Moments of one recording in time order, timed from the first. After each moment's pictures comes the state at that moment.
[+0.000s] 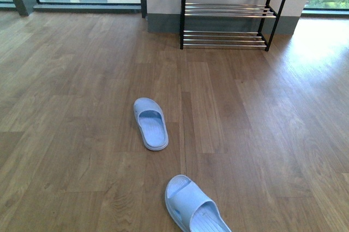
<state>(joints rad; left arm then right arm) 0.00 0.02 0.01 0.00 0.00 0.00 0.00 0.00 0.02 0.00 0.00 0.00</state>
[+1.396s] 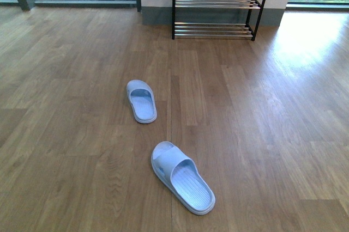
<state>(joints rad) 0.00 0.02 0.01 0.00 0.00 0.00 0.00 0.00 0.02 0.00 0.00 0.00</state>
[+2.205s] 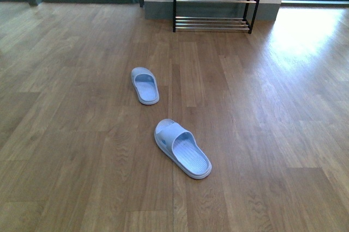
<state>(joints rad) 0.00 0.02 0.01 0.00 0.00 0.00 0.00 0.00 0.02 0.00 0.00 0.00</state>
